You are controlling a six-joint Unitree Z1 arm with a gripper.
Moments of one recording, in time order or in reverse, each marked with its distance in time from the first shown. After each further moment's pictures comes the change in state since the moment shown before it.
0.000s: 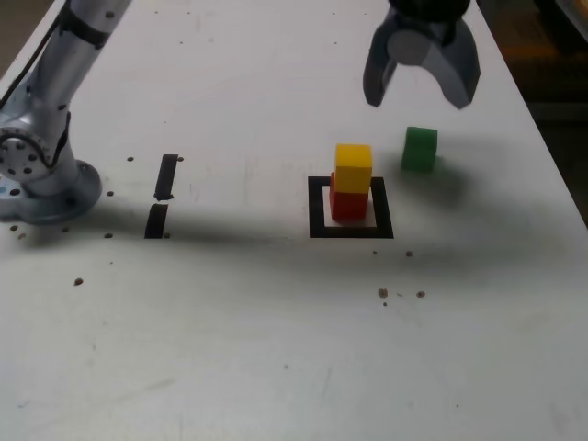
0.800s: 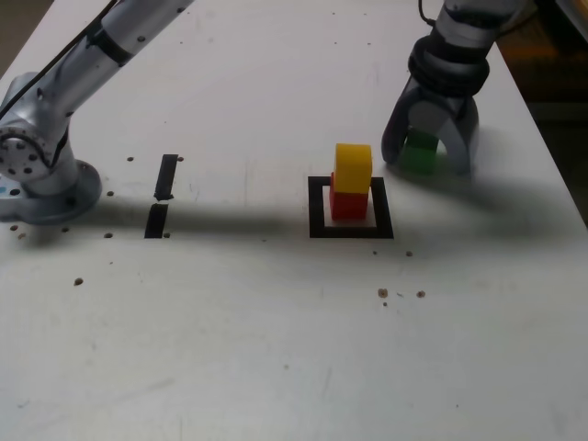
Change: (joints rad) arm -0.001 0.169 -0.019 -0.095 -0.048 0.016
